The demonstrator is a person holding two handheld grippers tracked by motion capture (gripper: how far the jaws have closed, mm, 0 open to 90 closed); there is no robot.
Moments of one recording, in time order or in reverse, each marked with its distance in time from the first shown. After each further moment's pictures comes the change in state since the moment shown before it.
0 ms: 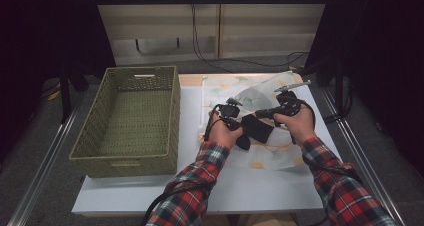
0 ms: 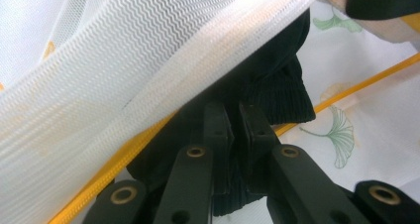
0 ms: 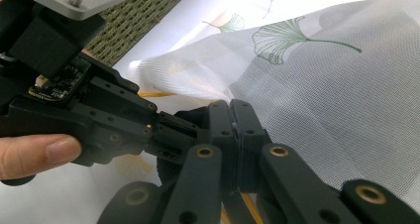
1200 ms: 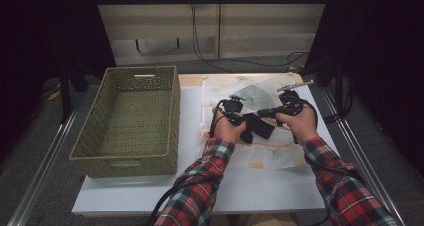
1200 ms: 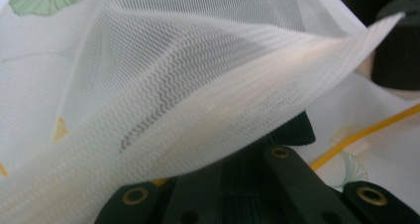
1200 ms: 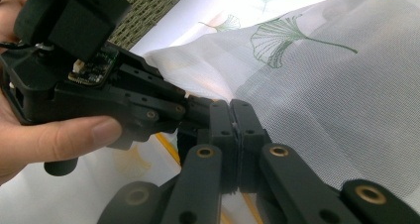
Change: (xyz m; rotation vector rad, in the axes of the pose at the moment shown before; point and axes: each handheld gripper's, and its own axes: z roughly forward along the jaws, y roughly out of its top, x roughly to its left) left arm 0.002 0.014 0.017 -0.120 0.009 0.033; right arm -0.004 -0.001 -0.004 -0.008 -0.007 0.005
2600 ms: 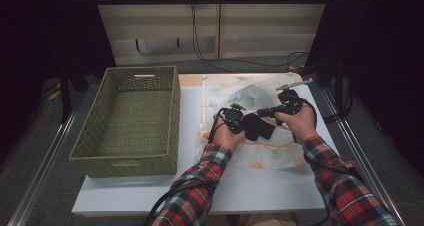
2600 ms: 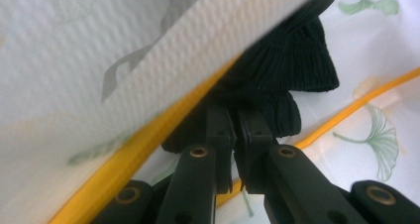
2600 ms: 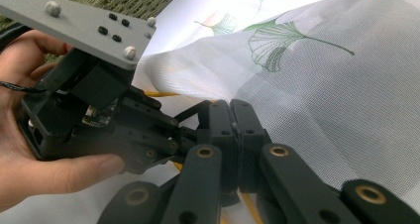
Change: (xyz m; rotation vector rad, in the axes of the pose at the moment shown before) left arm 0.001 -0.022 0.012 0.128 0.000 0.006; right arm 0.001 0.004 0.001 0.016 -0.020 0.001
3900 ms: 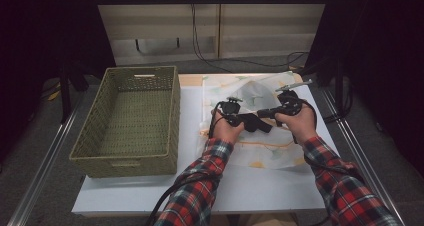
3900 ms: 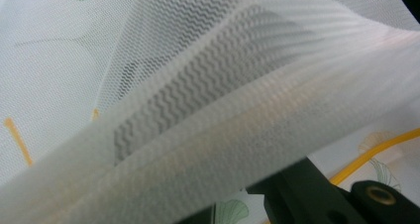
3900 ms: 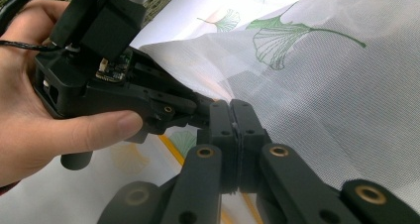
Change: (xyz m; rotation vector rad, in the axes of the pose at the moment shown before) left arm 0.010 0.014 0.000 -0.125 0.018 -0.058; right arm 0.001 -0.002 0.001 0.003 0.005 -0.007
